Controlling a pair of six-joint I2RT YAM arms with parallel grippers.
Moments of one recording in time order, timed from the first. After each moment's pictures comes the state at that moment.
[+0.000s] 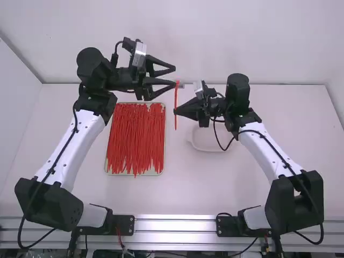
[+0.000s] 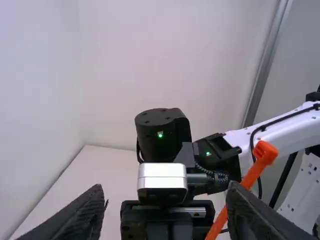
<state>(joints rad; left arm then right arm) -0.17 1.48 1.43 0.34 1.31 -0.35 0.26 1.52 1.12 0.18 -1.42 -0.16</state>
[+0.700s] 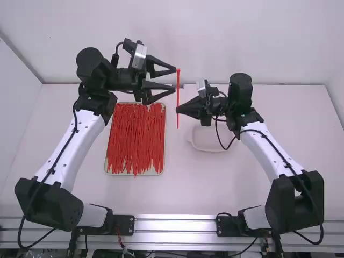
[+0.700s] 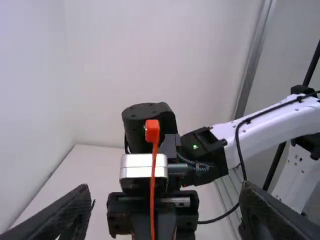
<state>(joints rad) -0.17 1.48 1.43 0.35 1.36 -0.35 0.24 1.52 1.12 0.18 -1.42 -0.16</state>
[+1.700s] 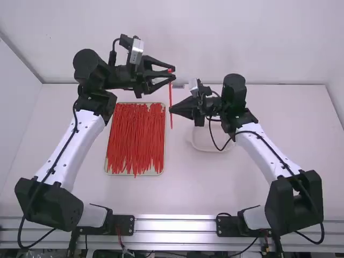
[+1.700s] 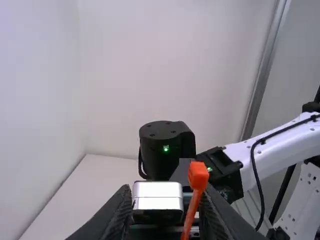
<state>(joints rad) -0.17 1.48 1.43 0.46 1.30 -0.45 0.31 1.52 1.12 0.25 -1.35 -0.07</state>
